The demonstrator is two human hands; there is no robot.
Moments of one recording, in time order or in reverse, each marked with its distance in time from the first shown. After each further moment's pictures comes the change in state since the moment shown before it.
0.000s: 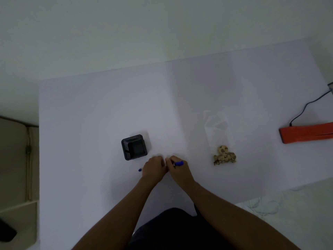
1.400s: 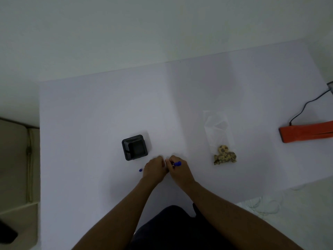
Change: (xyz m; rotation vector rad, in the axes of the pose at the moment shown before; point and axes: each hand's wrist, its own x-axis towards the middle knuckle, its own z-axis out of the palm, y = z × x) left_hand -0.003 0.001 -0.001 0.037 -0.024 0.021; right_hand 0.004 0.009 0.005 -0.145 0.005 -0.055
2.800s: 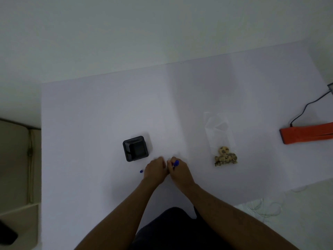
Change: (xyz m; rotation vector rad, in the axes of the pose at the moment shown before) left_hand -0.002 0.004 -0.004 -0.008 -0.022 -0.028; right_hand -0.003 -0.009 0.000 -0.082 0.002 -0.001
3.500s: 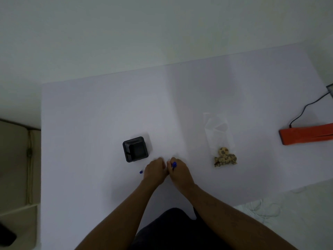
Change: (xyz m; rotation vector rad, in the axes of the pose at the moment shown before) left_hand 0.002 -0.002 0.003 0.017 0.012 -0.005; right_hand 0.002 0.005 0.001 -0.041 -0.019 0.013
